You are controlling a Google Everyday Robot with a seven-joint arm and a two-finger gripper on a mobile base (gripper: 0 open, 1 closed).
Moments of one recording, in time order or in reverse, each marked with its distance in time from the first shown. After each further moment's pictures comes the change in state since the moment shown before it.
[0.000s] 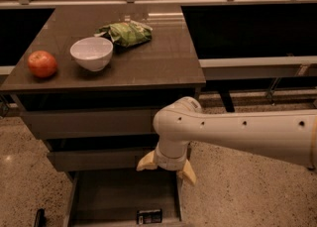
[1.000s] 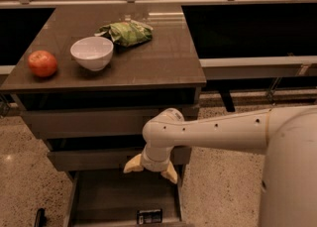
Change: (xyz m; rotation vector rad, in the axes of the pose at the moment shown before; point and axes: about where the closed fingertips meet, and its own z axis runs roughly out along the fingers) arm 0.030 -0.055 0.075 0.087 0.012 -0.118
